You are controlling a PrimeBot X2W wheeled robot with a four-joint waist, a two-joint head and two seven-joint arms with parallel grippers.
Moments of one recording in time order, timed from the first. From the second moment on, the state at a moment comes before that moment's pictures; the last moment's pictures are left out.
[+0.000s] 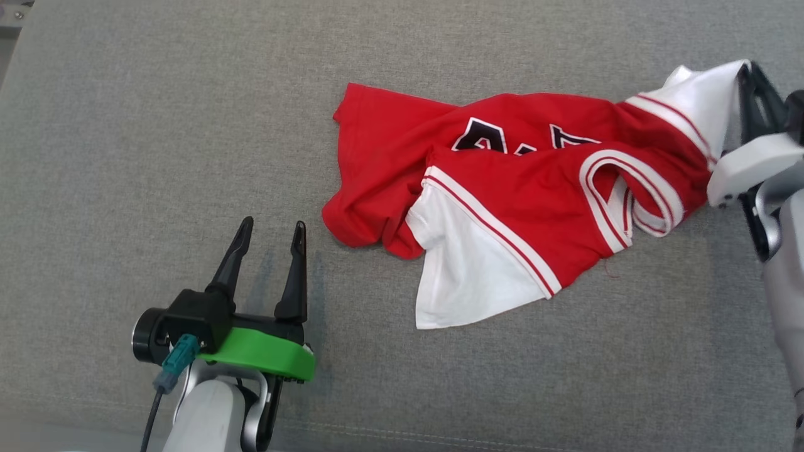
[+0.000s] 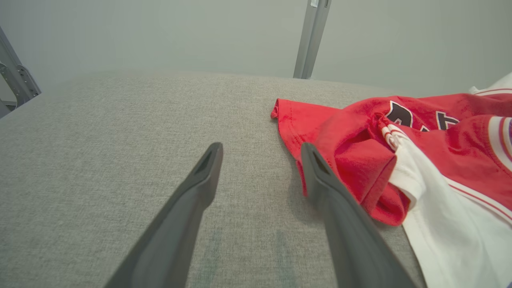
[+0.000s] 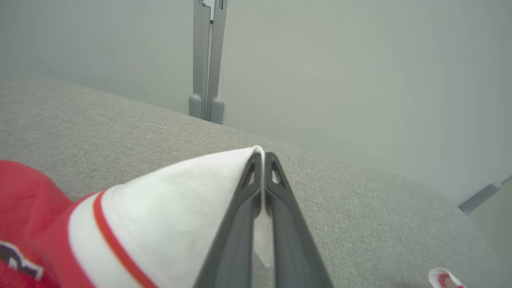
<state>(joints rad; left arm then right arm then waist) -0.22 0.05 -0.21 0.22 -0.24 -0.06 -0.26 -0.73 -0.29 -0.10 0.72 -0.07 0.13 -0.26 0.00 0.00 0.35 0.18</state>
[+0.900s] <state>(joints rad) -0.23 0.05 -0.28 0.25 -0.26 -0.04 -0.26 -0.99 -0.27 -0.08 0.87 -0.20 0.13 -0.26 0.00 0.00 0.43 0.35</state>
